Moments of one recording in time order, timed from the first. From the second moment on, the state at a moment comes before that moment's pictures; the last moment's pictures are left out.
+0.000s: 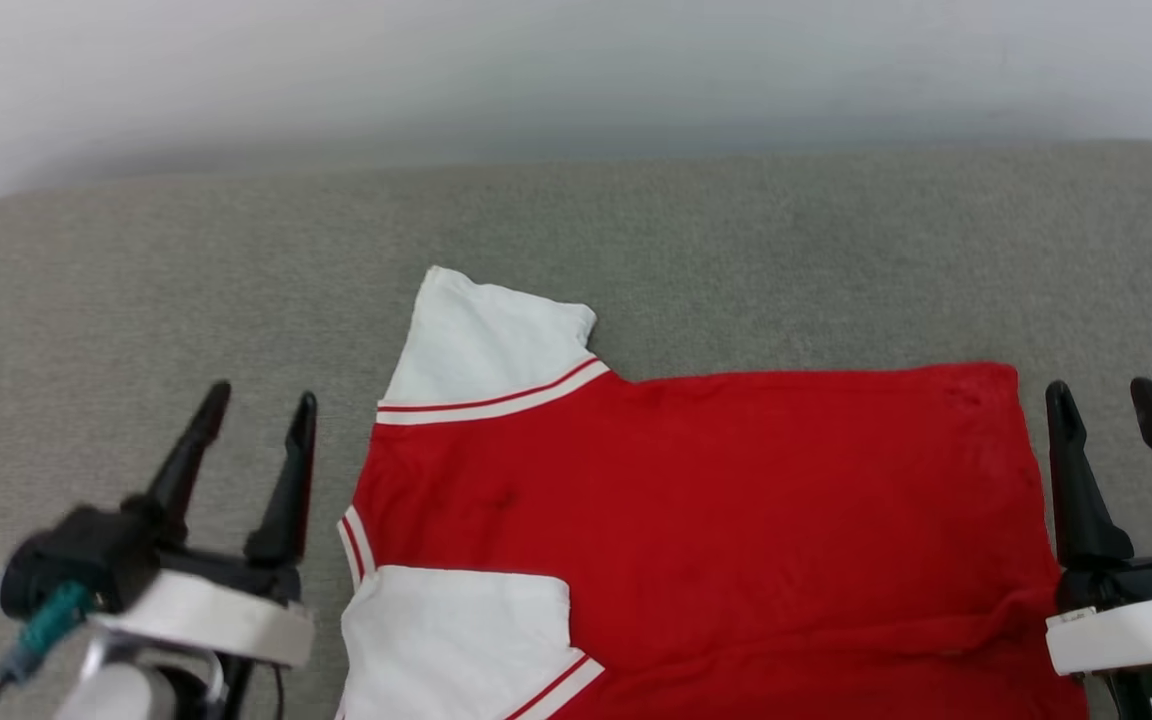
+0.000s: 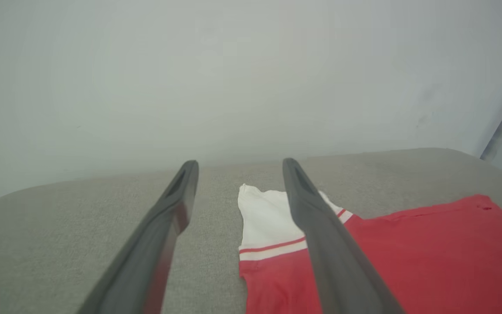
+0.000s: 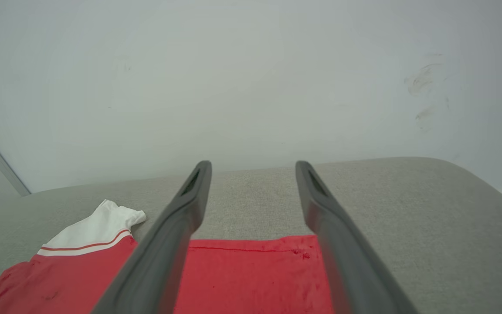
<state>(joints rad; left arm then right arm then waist) -0.07 0.43 -0.22 -0.08 -0.48 0.02 -0.24 0.04 -0.16 -0.07 -0.23 0.35 0.13 -0.05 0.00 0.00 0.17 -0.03</state>
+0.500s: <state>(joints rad) -0.61 0.69 -0.26 0.07 -0.71 -0.11 0.52 -0.06 -0.12 -0.03 -0.18 0.36 0.13 -0.09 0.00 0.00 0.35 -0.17</state>
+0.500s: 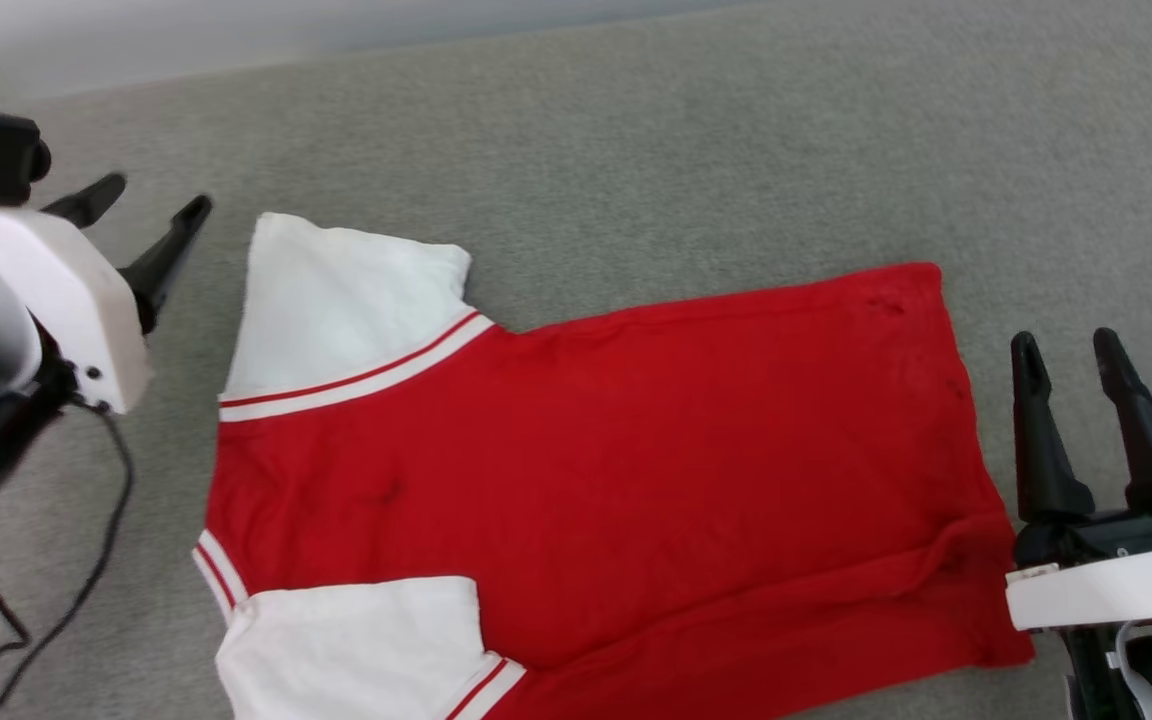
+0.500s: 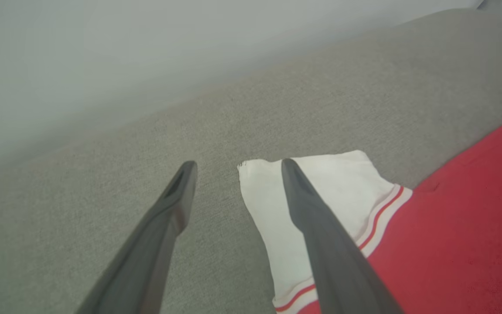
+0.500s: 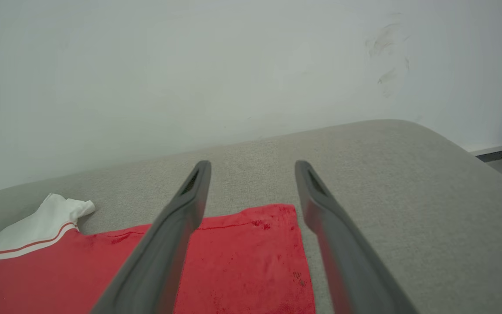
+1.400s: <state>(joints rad) -0.79 0.83 -0.33 0.21 -0.83 -0.04 1.07 -0.11 -0.09 0.06 -0.04 0.40 0.13 -0.17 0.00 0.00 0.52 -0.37</state>
